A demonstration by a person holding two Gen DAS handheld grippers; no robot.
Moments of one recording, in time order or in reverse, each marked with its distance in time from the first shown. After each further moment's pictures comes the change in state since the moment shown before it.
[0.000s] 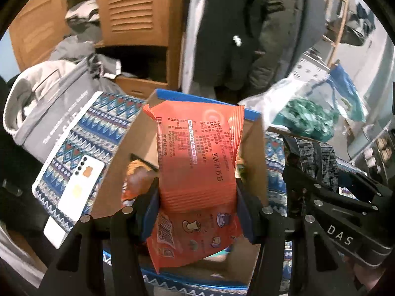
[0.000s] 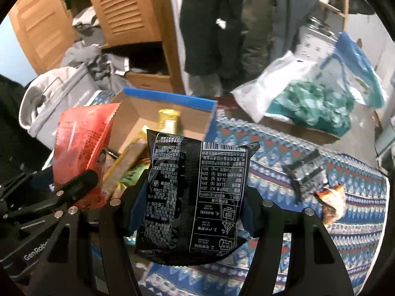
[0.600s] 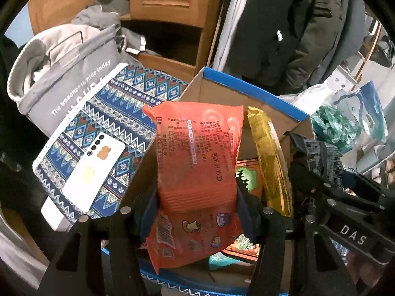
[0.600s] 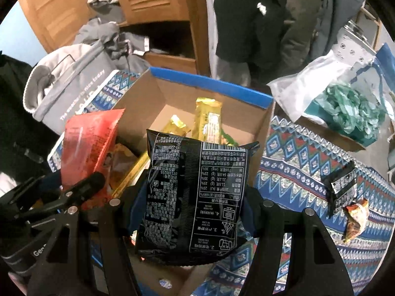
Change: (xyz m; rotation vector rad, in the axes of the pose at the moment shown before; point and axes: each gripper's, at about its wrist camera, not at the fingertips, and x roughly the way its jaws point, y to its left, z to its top) left arm 0.037 0.063 -0.003 -0.131 0.079 0.032; right arm 0.053 0.047 0.014 -0.069 0.097 0.071
